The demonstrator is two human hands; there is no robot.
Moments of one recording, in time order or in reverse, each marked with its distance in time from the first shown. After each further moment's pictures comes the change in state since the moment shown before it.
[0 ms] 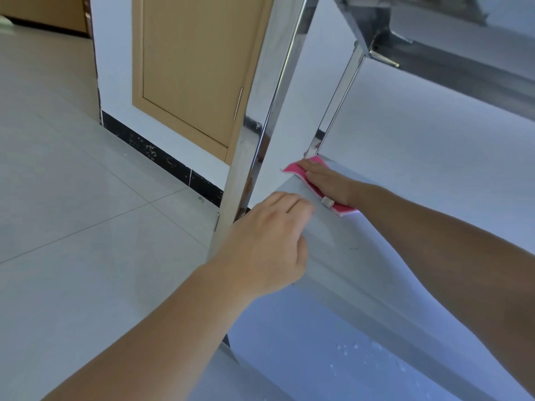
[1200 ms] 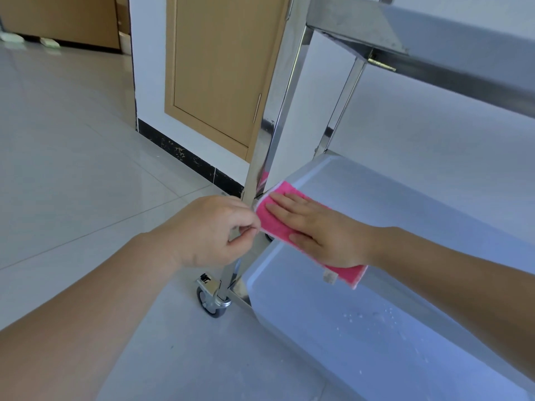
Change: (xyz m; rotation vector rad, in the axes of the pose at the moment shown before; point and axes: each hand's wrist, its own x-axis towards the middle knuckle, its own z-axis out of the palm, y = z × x) left_hand -0.073 -0.021 -0.080 0.013 -0.161 0.102; right_hand -0.148 -0.132 0.017 -0.205 -0.022 -0.493
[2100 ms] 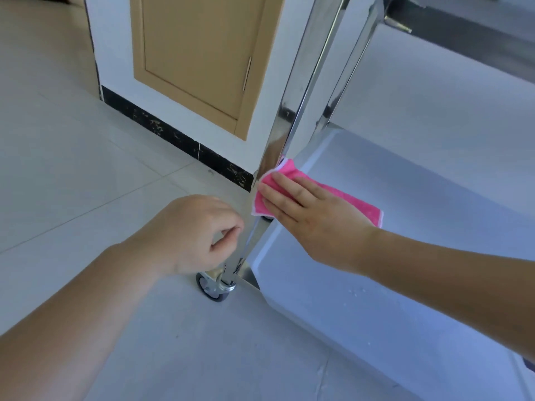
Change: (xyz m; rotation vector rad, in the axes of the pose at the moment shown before) left_hand -0.033 -0.054 0.009 -0.011 -0.030 0.022; right_hand 0.032 -0.037 0.021 -0.857 -0.043 0.062
